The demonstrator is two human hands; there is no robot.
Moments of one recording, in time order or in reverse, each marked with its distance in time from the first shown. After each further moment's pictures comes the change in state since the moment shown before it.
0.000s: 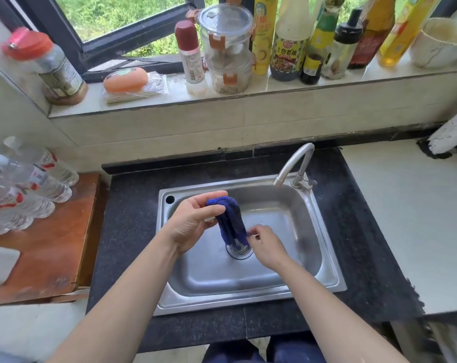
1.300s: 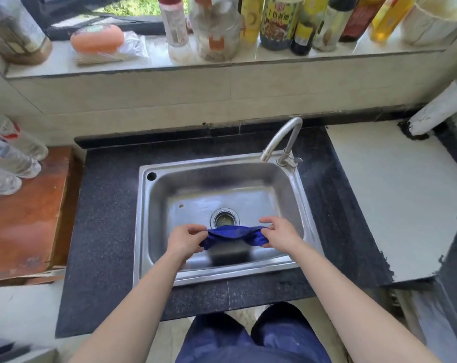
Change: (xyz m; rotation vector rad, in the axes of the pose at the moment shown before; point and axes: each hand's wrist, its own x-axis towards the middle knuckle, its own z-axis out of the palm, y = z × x) left_hand 0.000 -0.139 -0.020 0.477 0.413 -0.290; right_hand -0.024 0.051 -0.032 0.325 -0.015 0.304
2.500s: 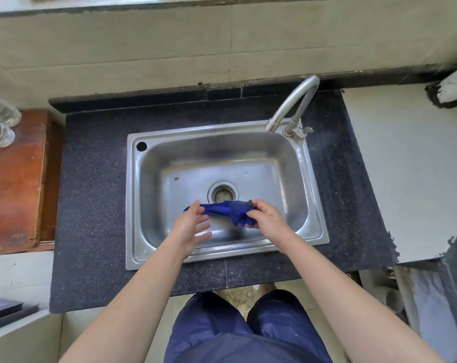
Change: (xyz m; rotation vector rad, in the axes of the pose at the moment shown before) left_hand 0.017 -0.017 0.028 -0.503 -0.105 -0.396; right_hand -0.001 0.007 0.034 0.226 -0.148 -0.109
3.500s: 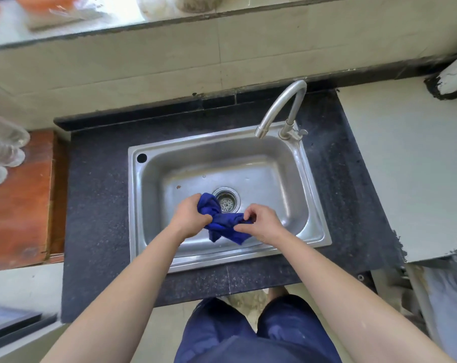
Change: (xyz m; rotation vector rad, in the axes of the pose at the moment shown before) left_hand -0.012 0.044 0.011 0.978 0.019 0.545; right_hand 0.023 0.016 -0.008 -0.485 0.039 -0.083
